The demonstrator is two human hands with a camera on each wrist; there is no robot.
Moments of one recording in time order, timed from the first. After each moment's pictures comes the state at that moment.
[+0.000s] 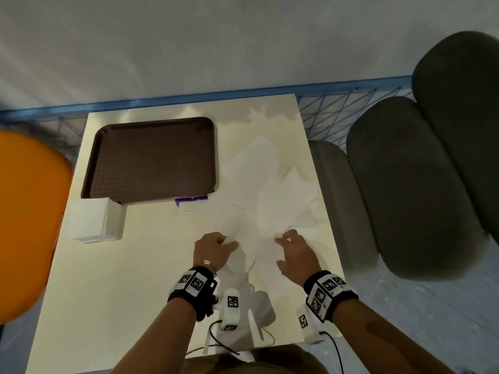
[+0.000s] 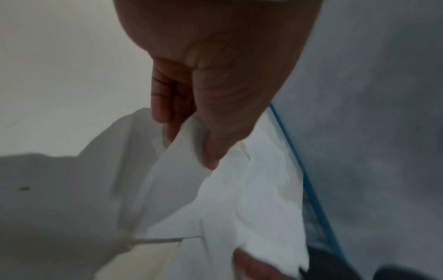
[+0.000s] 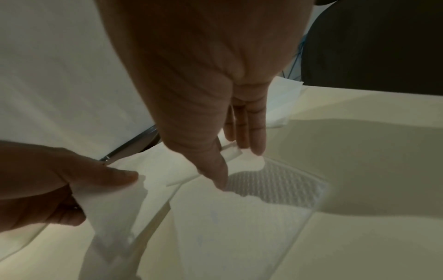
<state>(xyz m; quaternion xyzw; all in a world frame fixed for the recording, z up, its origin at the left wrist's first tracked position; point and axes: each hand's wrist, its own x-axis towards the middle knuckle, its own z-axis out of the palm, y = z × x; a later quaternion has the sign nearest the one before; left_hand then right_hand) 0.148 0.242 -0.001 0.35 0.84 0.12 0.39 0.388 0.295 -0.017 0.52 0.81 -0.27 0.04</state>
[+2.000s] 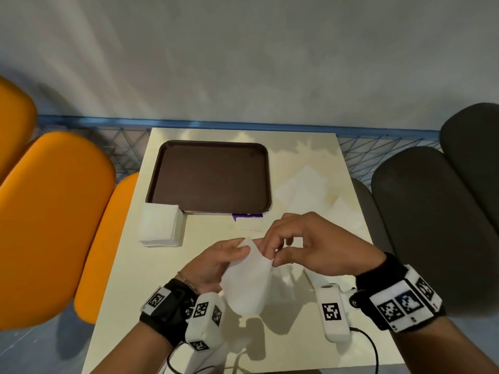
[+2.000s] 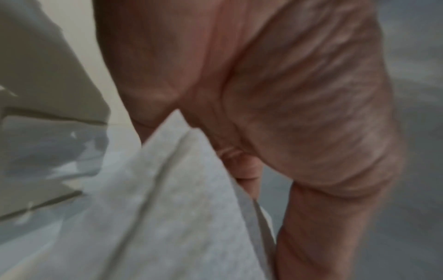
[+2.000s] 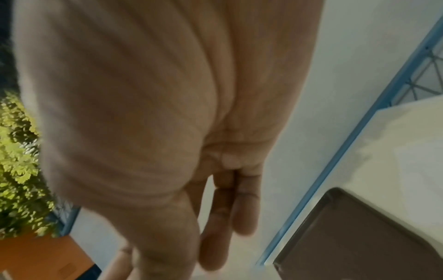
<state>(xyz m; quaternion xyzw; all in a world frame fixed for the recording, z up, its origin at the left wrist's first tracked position) -0.002 0.154 0.134 0.24 0.35 0.46 0.78 0.211 0.265 0.256 0.24 0.83 -0.50 -0.02</state>
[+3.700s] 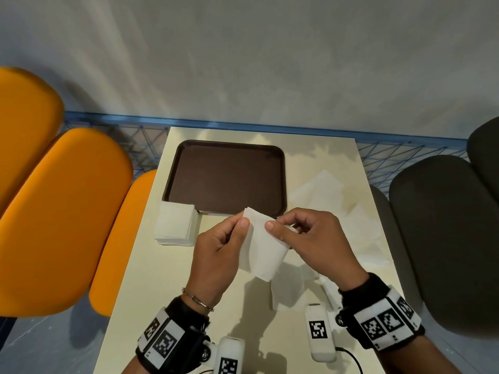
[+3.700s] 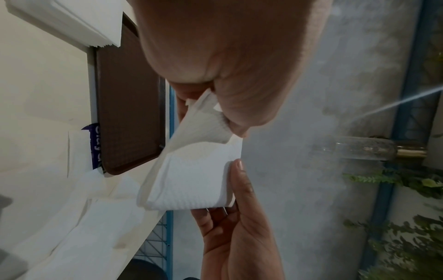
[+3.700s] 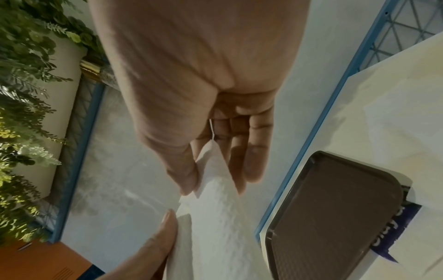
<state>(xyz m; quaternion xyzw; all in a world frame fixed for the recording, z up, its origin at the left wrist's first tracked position) 0.008 0.142 0.201 0.31 0.66 0.57 0.38 0.172 0.254 0.214 0.45 0.72 -0.47 -0.23</state>
